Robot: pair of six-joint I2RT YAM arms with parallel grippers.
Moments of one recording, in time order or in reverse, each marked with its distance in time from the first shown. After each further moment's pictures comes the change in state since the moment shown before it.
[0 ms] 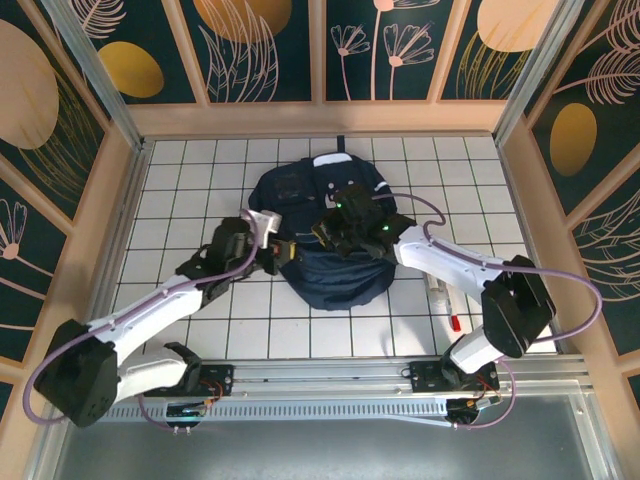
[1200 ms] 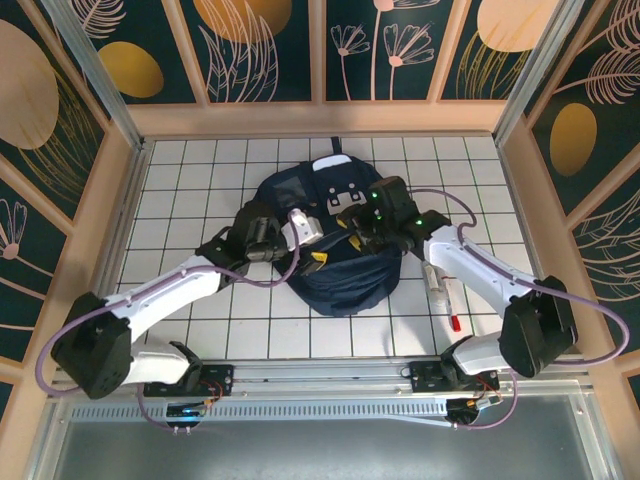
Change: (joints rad) left arm -0.140 0.198 0.232 -0.017 0.110 0.747; right arm -0.181 -0.138 -0.061 -0.137 -0.108 -0.150
